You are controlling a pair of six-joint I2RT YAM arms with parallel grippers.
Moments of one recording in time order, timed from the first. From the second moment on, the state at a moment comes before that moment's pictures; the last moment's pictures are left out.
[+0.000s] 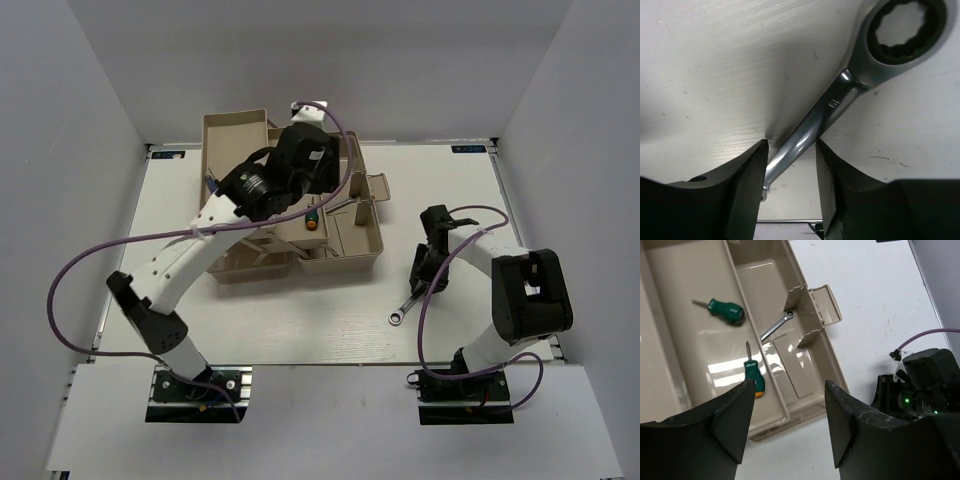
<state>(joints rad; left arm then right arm) -0.83 1.68 1.95 -0.80 -0.41 -0.42 0.23 1.60 0.89 -0.75 -0.04 0.46</state>
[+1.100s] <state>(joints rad) -0.90 1.30 1.56 -0.90 -0.49 -0.62 0.23 1.56 0.93 -0.61 -0.07 0.44</state>
